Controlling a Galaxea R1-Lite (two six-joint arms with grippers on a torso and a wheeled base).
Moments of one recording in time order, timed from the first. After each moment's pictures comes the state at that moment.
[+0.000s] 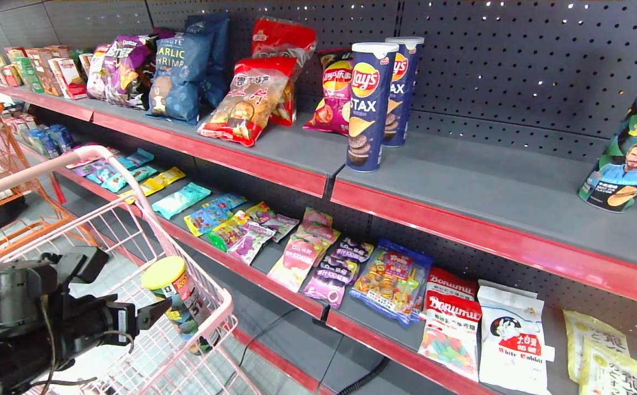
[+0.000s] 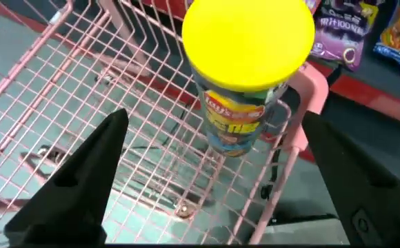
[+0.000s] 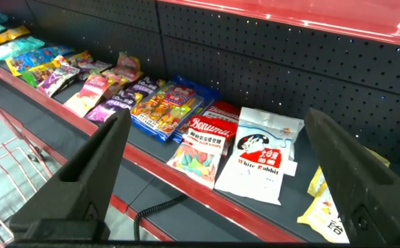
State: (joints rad) left arm 0.01 1.67 -0.17 -0.92 -0.14 0.00; right arm 0.00 0.00 0.00 0.00 0.04 0.00
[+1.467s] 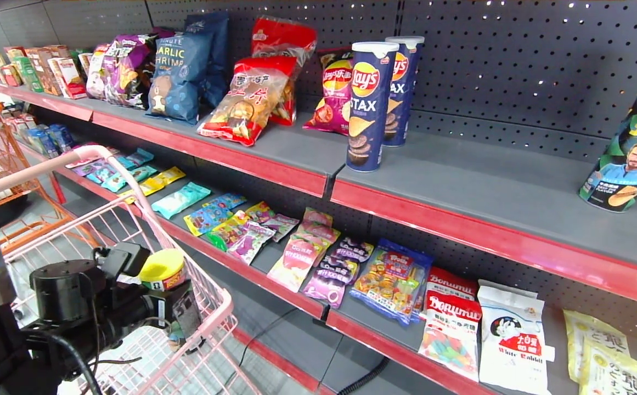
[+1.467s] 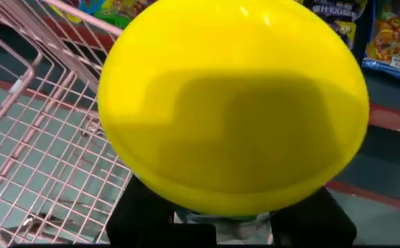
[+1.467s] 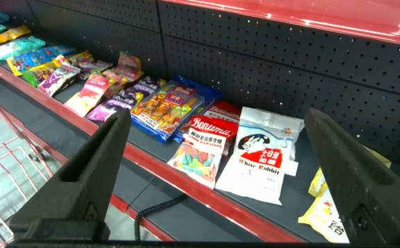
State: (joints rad) left arm -0.05 2.00 -0.15 -1.44 -0.18 0.06; right arm 0.00 0.00 0.00 0.00 0.04 0.00
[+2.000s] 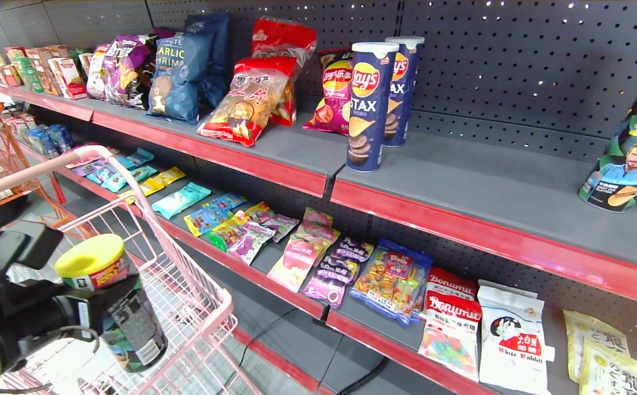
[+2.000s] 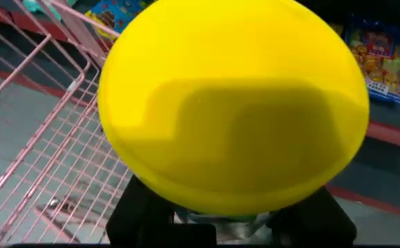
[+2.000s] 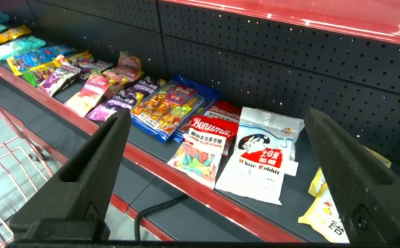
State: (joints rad) left arm 0.00 1.27 -0.29 -0.56 -0.18 0.06; right arm 0.00 0.00 0.00 0.00 0.04 0.00
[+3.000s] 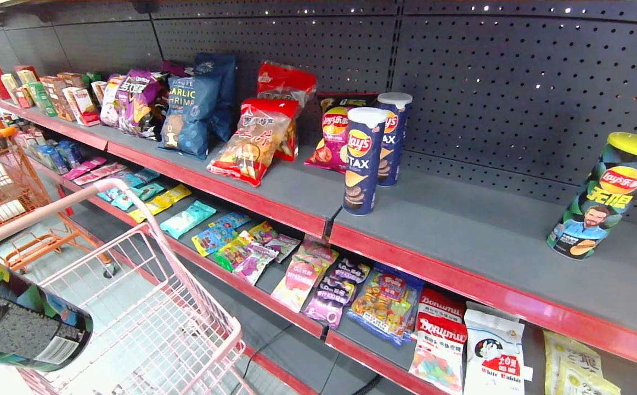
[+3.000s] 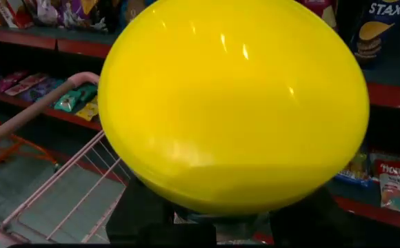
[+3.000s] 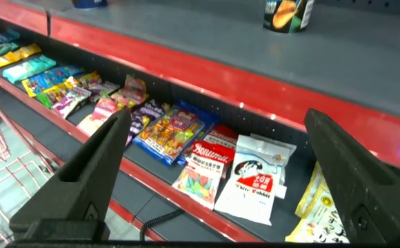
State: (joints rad) left arm 0.02 0.62 -0.45 -0.14 -0.13 0.08; right arm 0.00 0.00 0.00 0.00 0.04 0.00
